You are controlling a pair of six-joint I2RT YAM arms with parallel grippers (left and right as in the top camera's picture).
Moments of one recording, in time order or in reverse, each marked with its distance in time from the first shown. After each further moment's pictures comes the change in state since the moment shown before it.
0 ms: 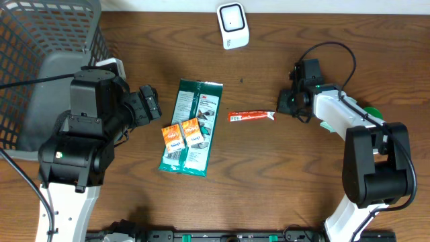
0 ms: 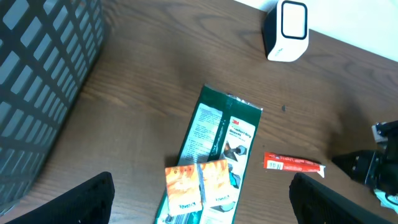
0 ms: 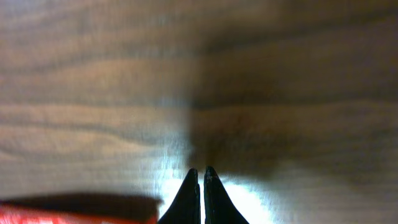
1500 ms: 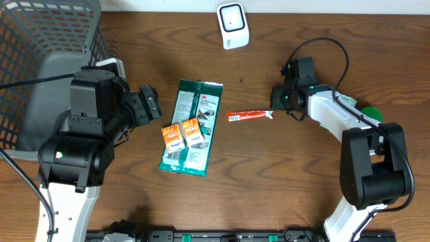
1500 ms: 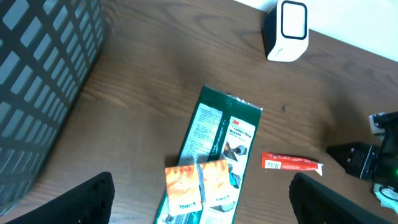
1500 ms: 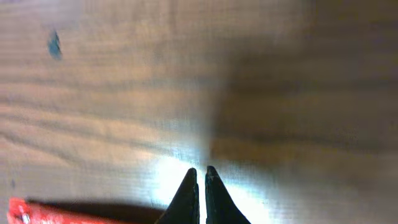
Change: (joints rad) left arm 0.000 0.000 0.000 0.000 0.000 0.000; right arm 0.043 -0.005 0.000 0.131 -0.016 -0.028
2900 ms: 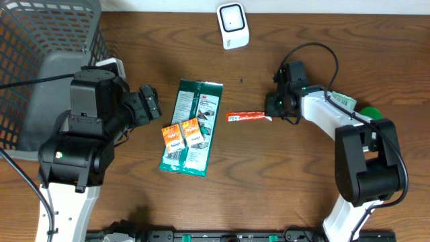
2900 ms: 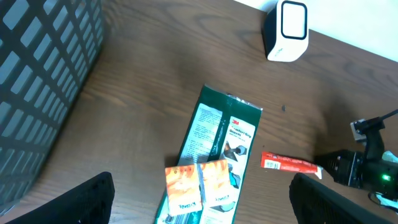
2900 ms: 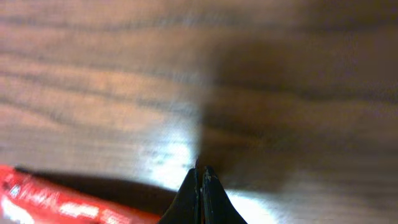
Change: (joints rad) left arm 0.000 0.000 0.000 0.000 0.000 0.000; right arm 0.040 0.036 0.004 -0.103 -0.036 -0.001
